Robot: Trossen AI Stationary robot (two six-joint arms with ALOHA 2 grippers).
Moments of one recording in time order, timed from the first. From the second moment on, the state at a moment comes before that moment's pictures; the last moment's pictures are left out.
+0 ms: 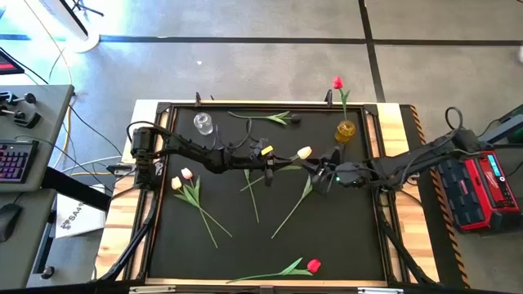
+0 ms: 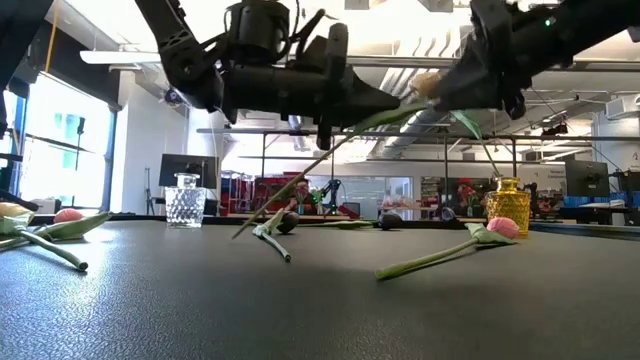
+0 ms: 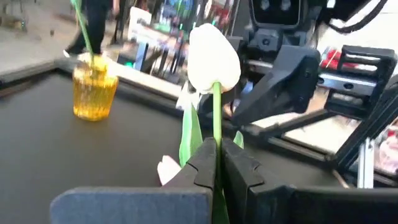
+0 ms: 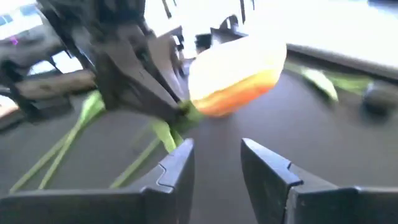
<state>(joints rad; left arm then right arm) 0.09 1.93 0.92 0.95 0.04 -0.32 0.25 1.04 0.52 0.06 0.67 0.58</state>
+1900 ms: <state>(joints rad) 0.05 1.93 0.89 1.00 -0.03 -0.15 0.20 1.23 0.44 0.65 0.69 0.41</state>
